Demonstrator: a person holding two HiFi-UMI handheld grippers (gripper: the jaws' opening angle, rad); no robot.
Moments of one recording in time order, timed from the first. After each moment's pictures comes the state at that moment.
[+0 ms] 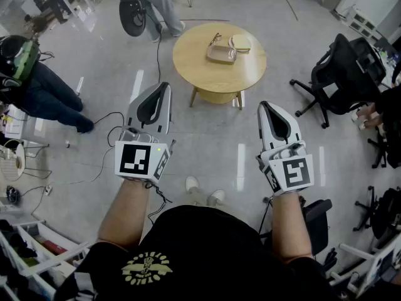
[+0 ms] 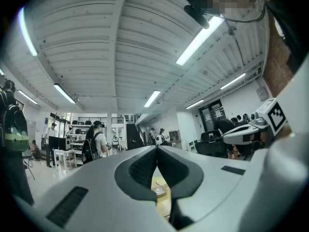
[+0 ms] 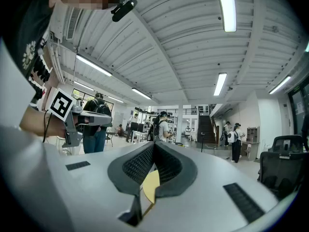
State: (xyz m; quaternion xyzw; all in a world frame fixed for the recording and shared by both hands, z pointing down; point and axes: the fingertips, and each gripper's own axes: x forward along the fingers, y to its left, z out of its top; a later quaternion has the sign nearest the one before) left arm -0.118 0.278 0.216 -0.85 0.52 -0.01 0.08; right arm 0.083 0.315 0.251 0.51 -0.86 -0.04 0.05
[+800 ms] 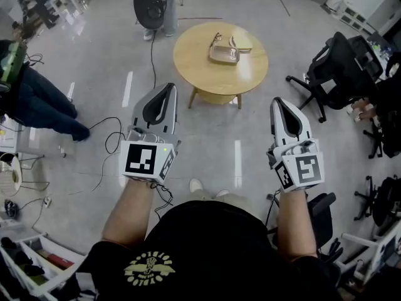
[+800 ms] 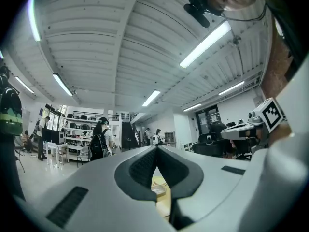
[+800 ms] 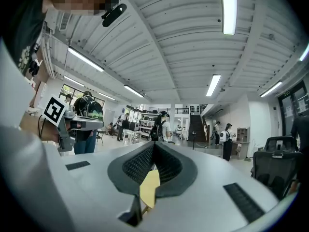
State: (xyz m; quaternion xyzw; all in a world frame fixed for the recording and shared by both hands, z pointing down) left arm -0.168 0.232 0.236 -0.87 0.49 0.01 0.06; right arm 0.052 0.274 0.248 0.56 -0.83 -0.04 0.05
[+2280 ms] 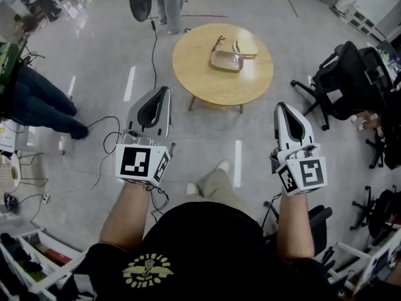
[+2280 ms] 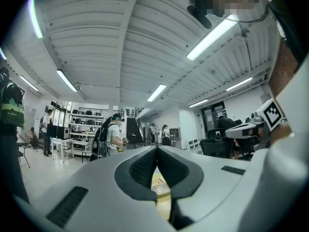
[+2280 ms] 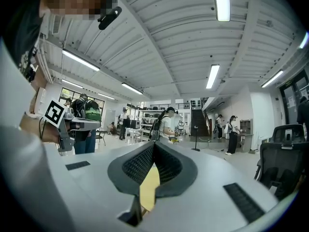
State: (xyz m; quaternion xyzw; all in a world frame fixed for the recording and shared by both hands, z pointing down) left arm -0.160 0.152 0.263 -0.85 0.52 -0.01 0.03; right arm 0.089 0.191 0.275 0.55 -0.84 -0.01 0.04
